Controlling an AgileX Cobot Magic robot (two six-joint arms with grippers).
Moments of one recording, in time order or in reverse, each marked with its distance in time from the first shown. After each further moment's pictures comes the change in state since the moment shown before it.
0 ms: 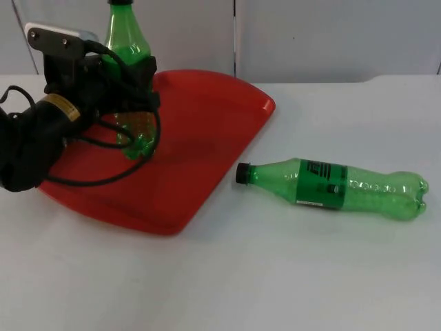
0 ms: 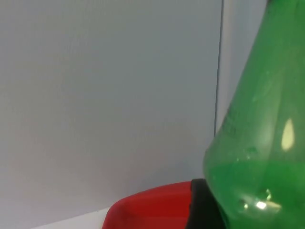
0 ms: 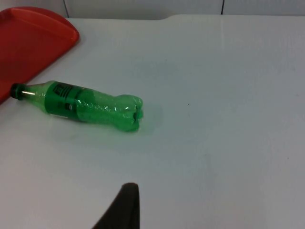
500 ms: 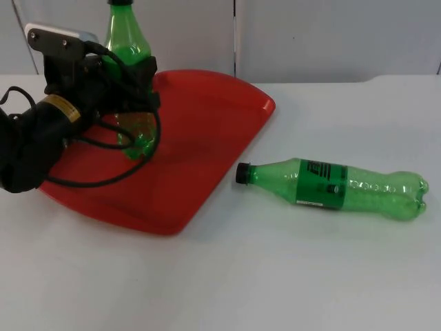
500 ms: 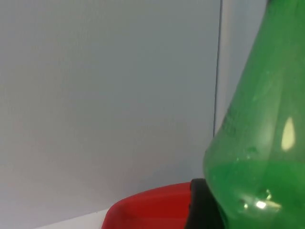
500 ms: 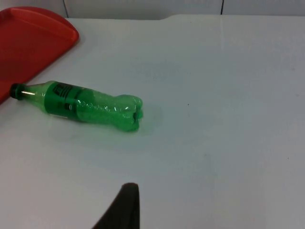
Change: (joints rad) right arm 0.000 0.000 0.000 0.000 0.000 0.000; left arm 0.000 0.004 0.000 0.002 -0.008 0.000
